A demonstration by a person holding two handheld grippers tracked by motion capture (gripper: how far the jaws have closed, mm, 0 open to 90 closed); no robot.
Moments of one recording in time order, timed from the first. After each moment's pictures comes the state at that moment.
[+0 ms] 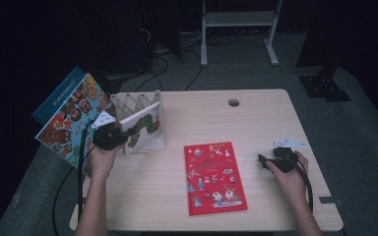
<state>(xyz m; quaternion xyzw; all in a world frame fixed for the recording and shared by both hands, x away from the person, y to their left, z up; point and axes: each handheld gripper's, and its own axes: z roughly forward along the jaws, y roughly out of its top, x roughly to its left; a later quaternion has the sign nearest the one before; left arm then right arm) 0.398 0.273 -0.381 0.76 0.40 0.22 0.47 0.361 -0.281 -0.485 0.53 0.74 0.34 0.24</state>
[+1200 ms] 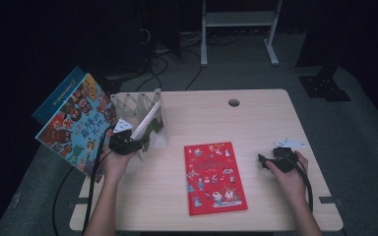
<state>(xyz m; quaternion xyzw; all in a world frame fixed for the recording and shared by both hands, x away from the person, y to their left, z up) 0.404 0.244 -0.422 0.79 0.41 0.22 0.41 0.361 -0.281 -0.485 0.53 0.74 0.34 0.24</state>
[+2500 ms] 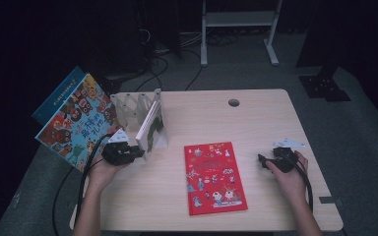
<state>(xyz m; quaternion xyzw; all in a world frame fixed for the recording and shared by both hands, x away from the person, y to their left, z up) 0.385 0.258 -0.428 0.86 0.32 0.15 0.37 0.361 -0.281 -0.485 0.53 0.74 0.34 0.24</state>
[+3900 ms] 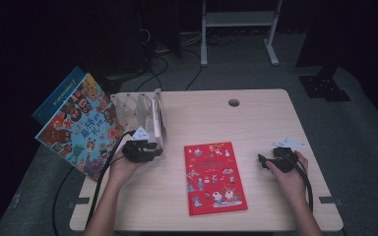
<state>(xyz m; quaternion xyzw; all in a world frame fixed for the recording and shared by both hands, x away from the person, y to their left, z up) 0.397 0.208 -0.436 0.86 0.31 0.15 0.38 0.361 -0.281 -0.485 0.53 0.74 0.34 0.24</state>
